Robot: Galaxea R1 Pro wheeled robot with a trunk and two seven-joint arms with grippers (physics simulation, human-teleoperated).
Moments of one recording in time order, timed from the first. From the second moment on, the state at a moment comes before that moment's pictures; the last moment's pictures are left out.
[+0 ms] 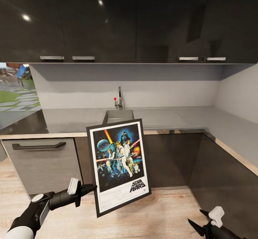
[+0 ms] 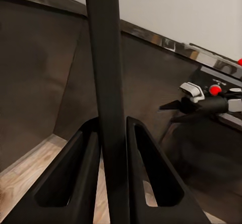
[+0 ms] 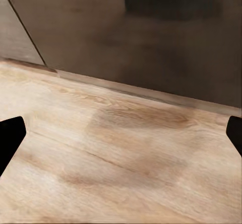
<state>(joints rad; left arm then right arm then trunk) -0.52 0.16 0.33 -0.60 -0.01 -0.09 -1.57 -0.18 -0.32 -0.24 -0.69 -0.04 -0.22 0.89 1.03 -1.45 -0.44</state>
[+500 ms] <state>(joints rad) -0.52 0.16 0.32 -0.60 -0.01 -0.10 -1.57 -0.30 -0.35 -0.25 -0.73 -0.04 -0.05 1.30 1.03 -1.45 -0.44</state>
